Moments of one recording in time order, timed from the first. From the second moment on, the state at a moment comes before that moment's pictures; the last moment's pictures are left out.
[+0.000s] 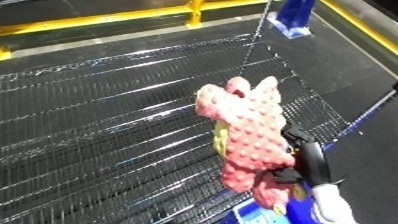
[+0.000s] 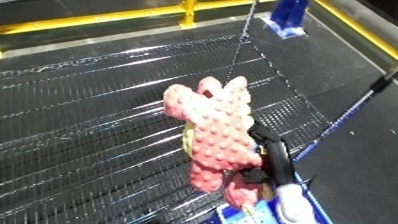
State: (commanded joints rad) left arm 0.16 0.35 -0.10 0.16 -0.52 -0.11 0.18; right arm 0.02 -0.58 -0.43 0.06 0.19 -0.18 -0.36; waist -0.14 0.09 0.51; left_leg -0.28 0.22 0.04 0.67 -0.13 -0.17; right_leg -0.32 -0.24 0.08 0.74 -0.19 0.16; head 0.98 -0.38
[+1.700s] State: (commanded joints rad) left arm 0.11 0.38 -0.16 0.20 -0.48 -0.15 0.16; right arm 0.12 -0.50 -0.68 0.62 0.52 -0.30 -0.45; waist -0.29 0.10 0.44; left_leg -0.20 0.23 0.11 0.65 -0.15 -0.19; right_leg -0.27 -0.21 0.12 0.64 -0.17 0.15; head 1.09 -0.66
